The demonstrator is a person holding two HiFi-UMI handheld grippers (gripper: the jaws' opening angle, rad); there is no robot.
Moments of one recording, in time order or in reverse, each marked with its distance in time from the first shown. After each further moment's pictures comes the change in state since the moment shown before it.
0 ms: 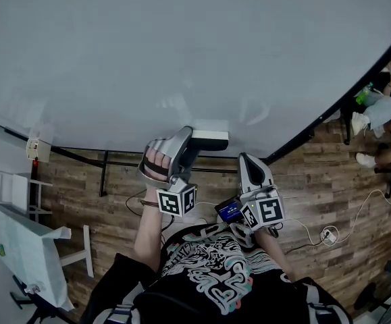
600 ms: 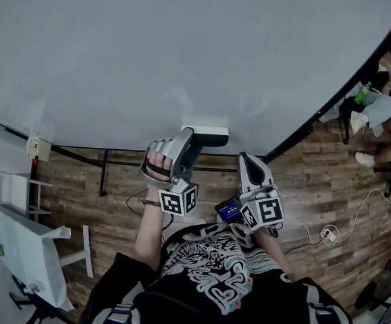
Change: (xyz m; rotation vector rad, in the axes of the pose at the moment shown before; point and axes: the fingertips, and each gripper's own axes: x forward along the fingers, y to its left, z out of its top) left arm -0.008 -0.002 0.007 0.012 -0.008 0.028; right arm -0.008 0.008 0.009 -0.020 -0.016 -0.002
